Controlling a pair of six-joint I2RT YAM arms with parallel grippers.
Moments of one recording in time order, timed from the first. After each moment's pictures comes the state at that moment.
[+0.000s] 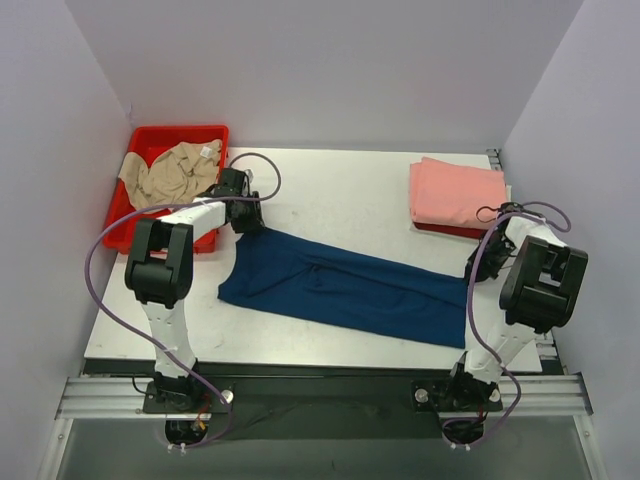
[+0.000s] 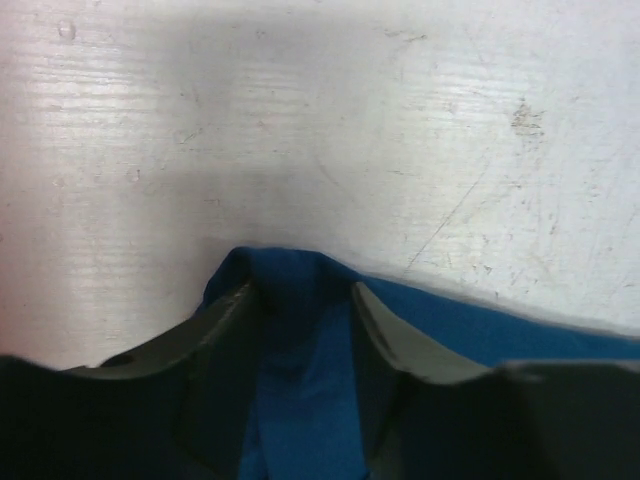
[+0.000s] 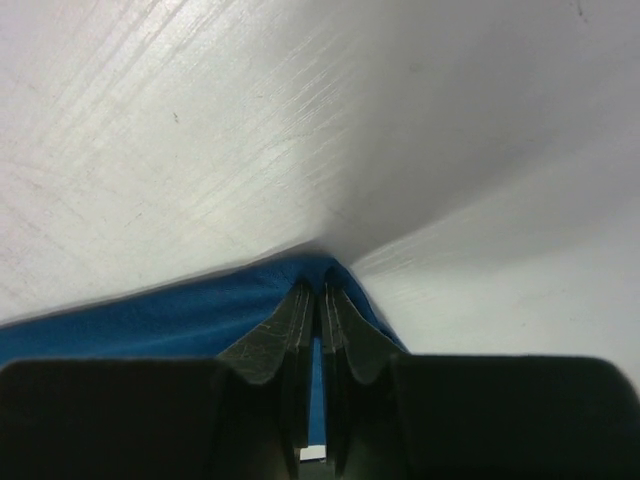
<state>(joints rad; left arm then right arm) -0.22 2.01 1.36 -0.32 0.10 -0.38 -0.35 1.80 1.13 -0.84 -0.05 0.35</state>
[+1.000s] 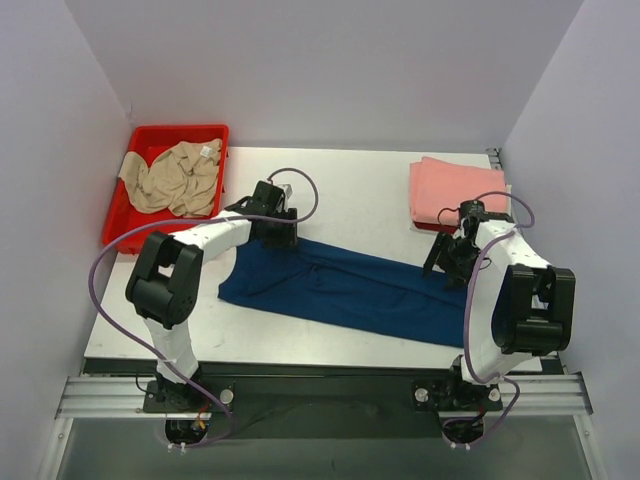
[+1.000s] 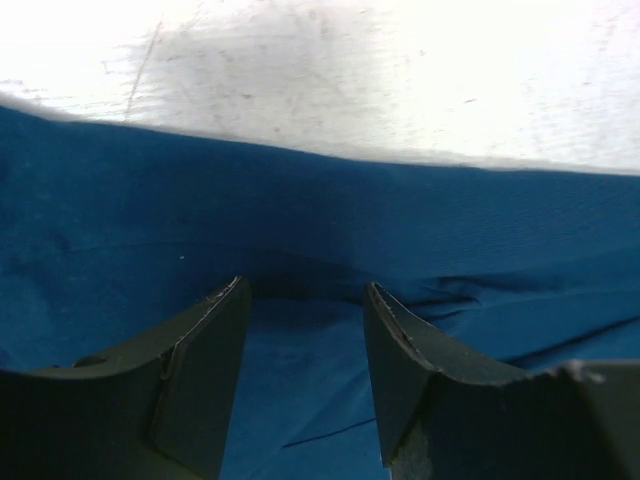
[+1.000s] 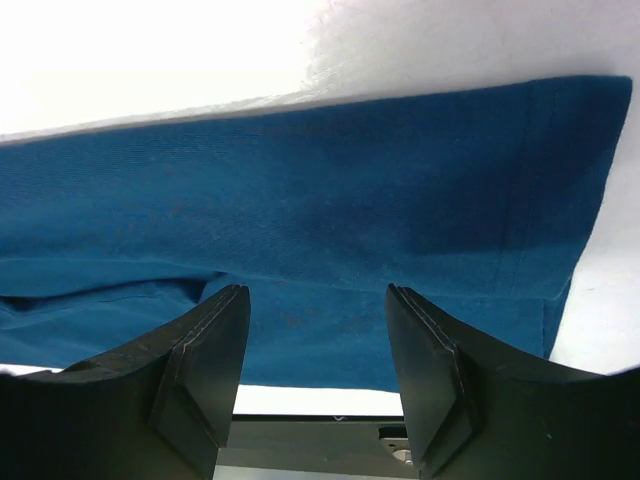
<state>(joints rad) -0.46 1.86 1.26 -0.35 0.11 -0.42 -0.08 1.58 1.01 -0.85 -0.13 0.40</state>
